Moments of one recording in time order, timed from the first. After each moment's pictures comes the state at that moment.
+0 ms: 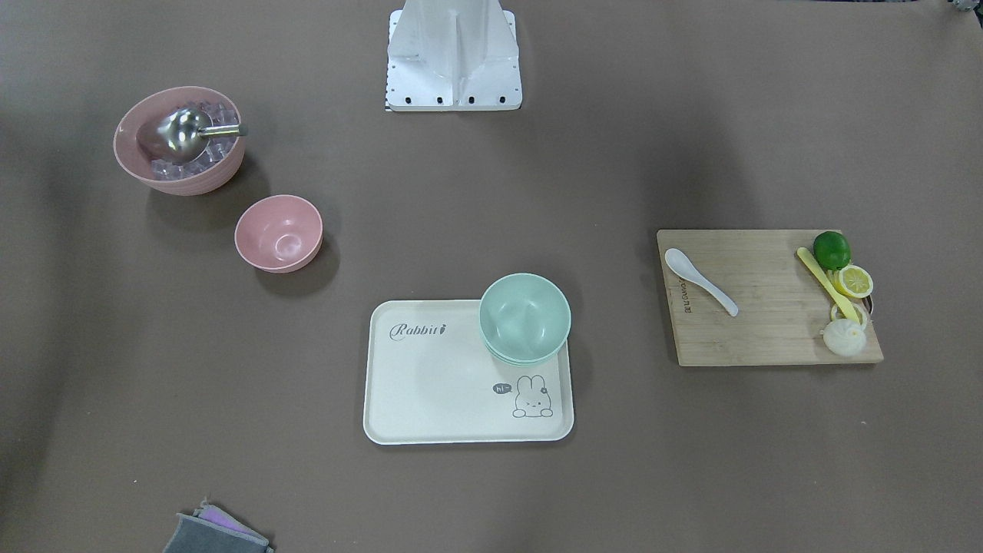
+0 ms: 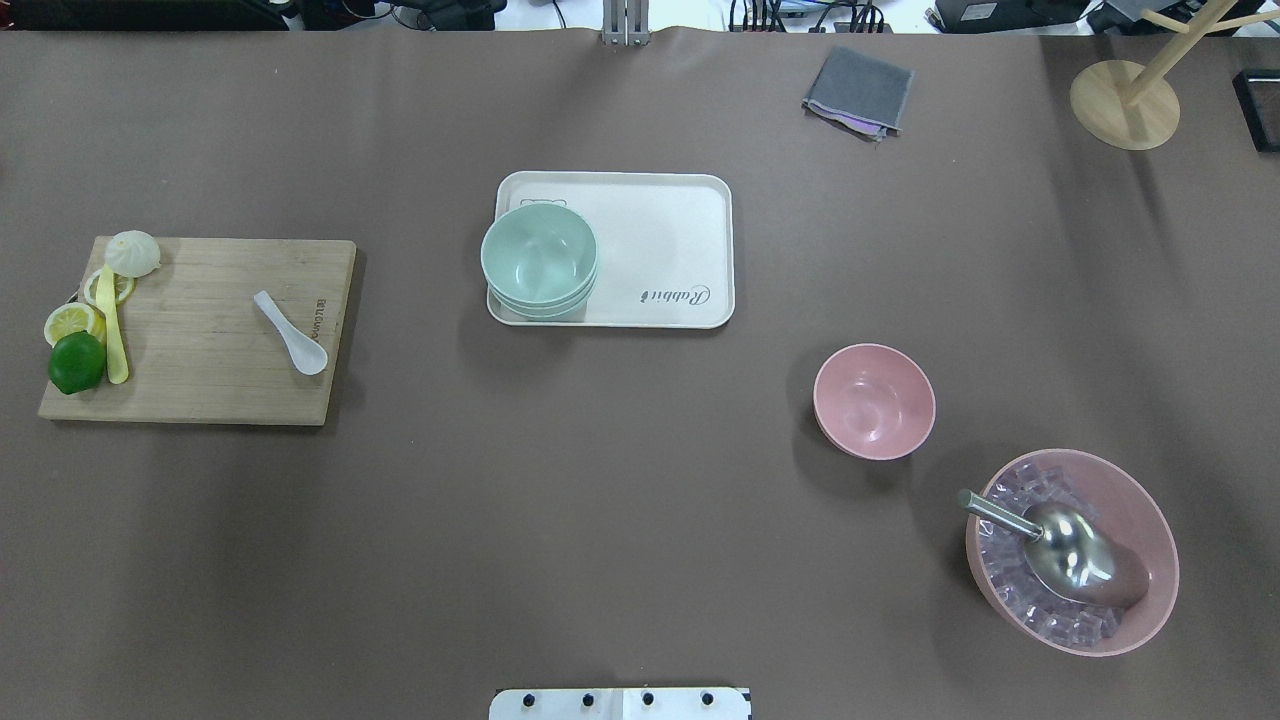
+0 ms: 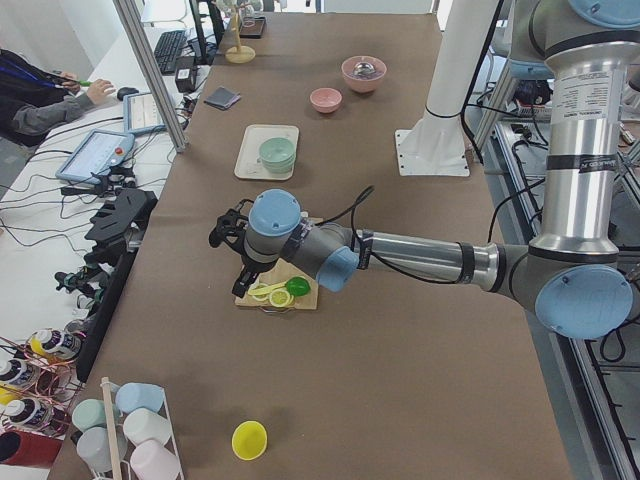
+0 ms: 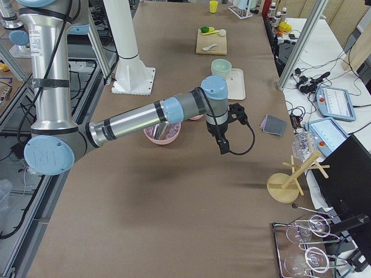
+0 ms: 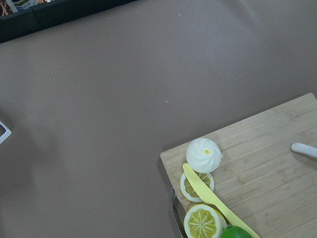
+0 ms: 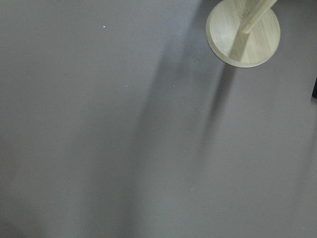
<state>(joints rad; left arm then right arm) -1.52 -1.56 -1.68 -2.06 -2.43 -0.07 1.44 -1.56 1.92 -1.56 2.29 -0.03</state>
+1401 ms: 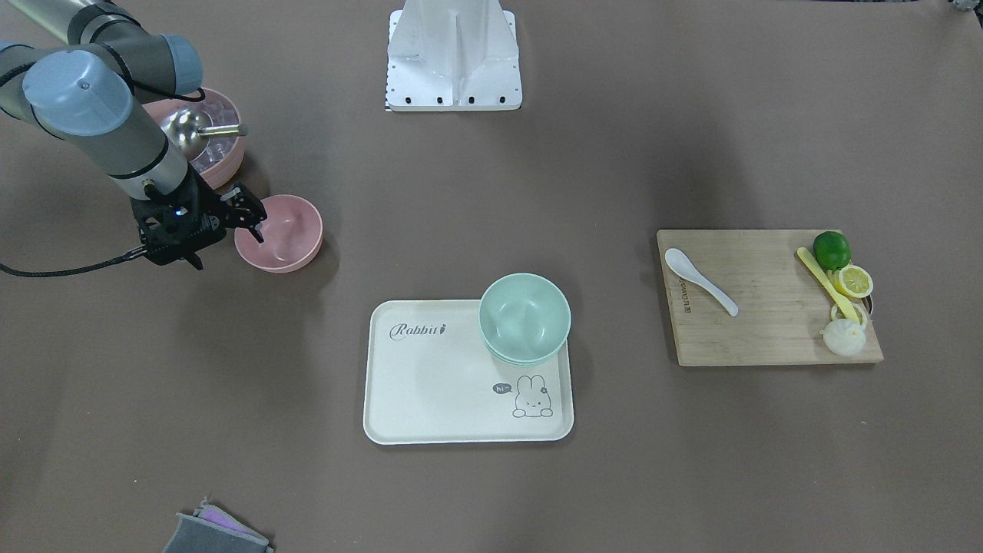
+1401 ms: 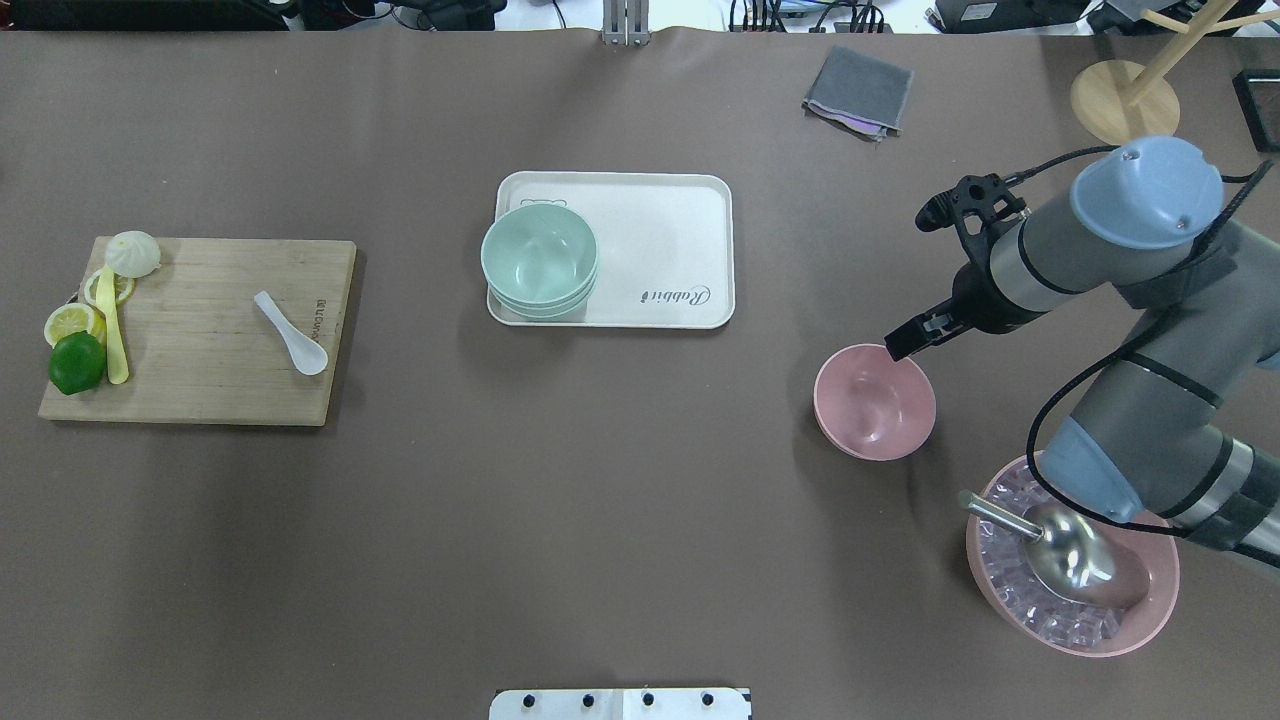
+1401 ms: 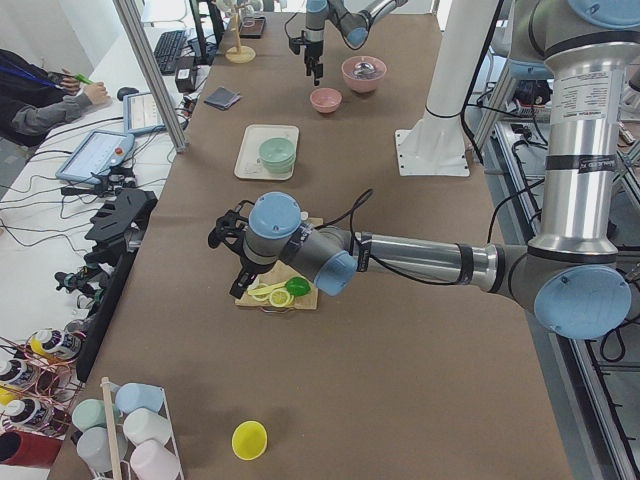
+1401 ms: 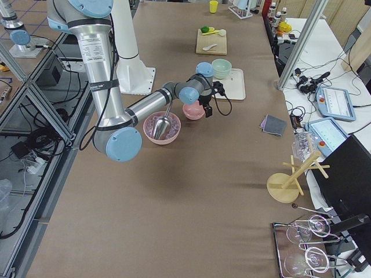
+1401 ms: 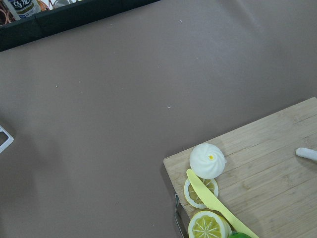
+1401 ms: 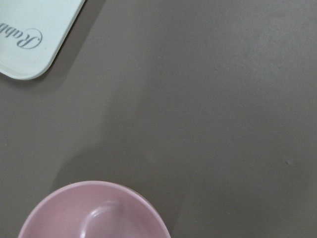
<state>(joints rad) -1.51 -1.55 -1.67 -2.09 -2.43 -0.08 0.77 -1.34 1.82 -1.31 2.08 0.60</state>
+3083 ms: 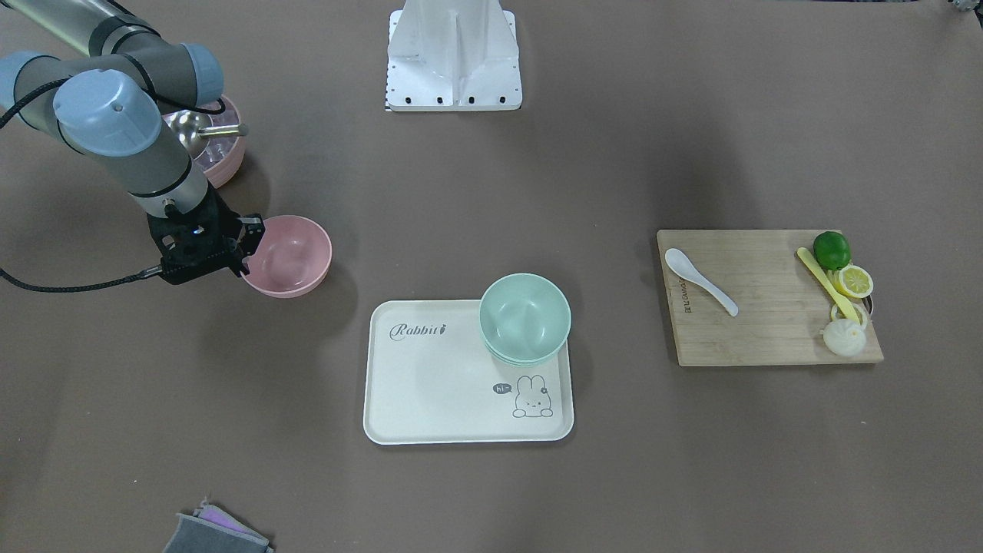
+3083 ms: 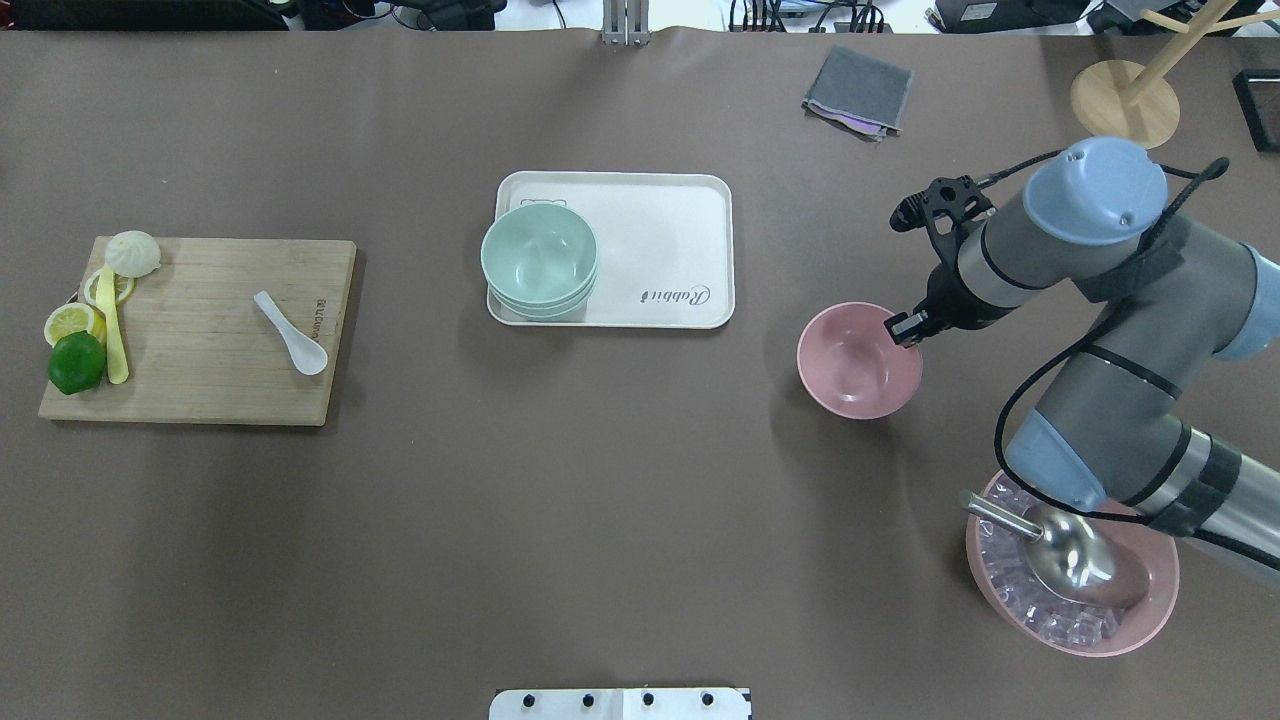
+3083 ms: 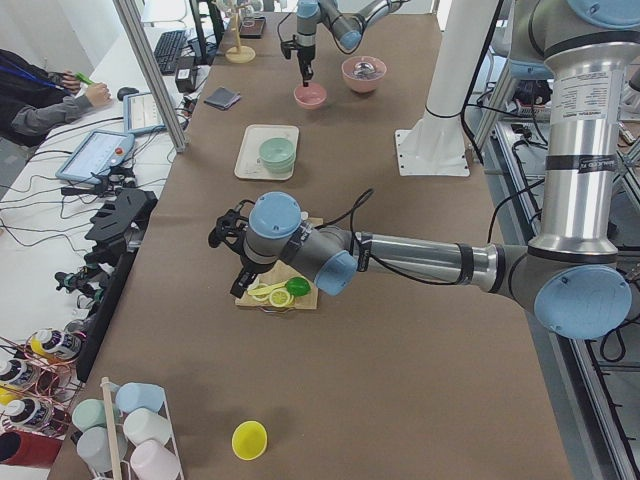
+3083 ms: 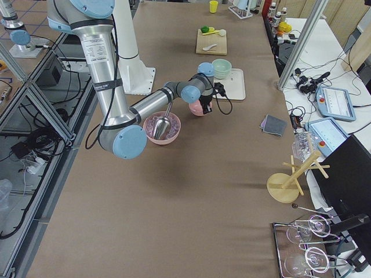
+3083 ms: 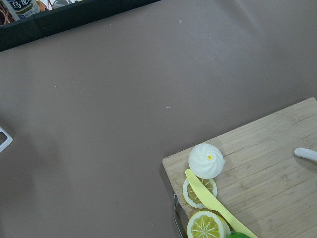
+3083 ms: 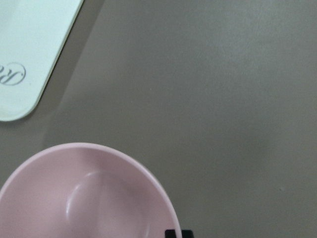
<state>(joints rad) -1.51 -1.55 -1.68 -2.09 -2.43 -0.08 0.81 -1.18 1.77 -1.50 2.06 0.61</state>
